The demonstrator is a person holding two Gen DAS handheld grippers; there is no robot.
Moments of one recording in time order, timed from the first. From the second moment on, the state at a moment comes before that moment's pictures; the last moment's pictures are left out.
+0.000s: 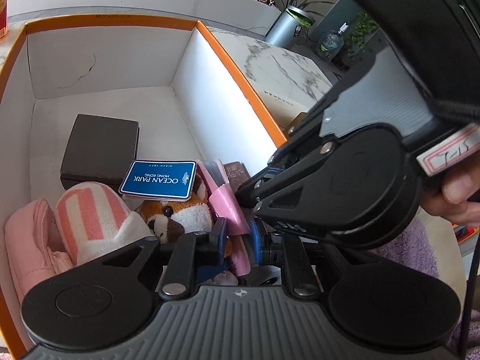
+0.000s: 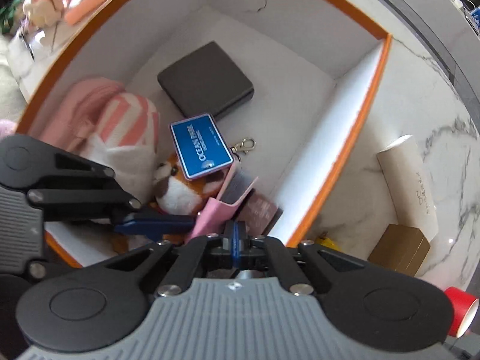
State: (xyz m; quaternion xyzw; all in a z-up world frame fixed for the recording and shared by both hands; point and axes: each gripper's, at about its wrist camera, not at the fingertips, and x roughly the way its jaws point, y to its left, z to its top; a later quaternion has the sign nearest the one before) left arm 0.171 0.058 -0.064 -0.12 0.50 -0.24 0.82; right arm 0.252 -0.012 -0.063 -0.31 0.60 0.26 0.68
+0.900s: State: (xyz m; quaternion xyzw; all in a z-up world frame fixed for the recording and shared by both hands) left arm 0.204 0.125 -0.010 -0.04 0.46 -0.15 0.87; right arm 0.294 -0.007 -0.060 -0.27 0.59 0.30 0.70
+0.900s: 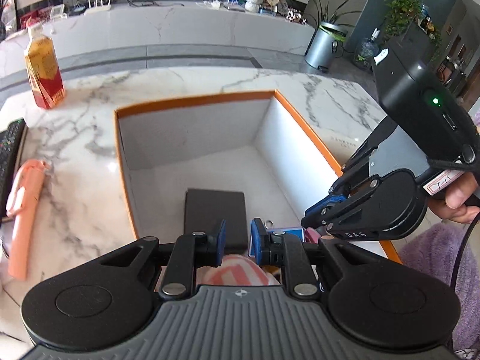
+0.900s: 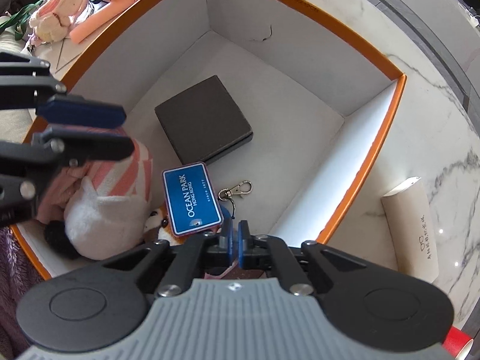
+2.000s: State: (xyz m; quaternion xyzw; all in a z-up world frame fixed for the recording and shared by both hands) left arm 0.231 0.165 0.001 0.00 0.53 -0.08 0.85; right arm 0.294 0.089 -0.109 -0.52 0.38 0.52 0.56
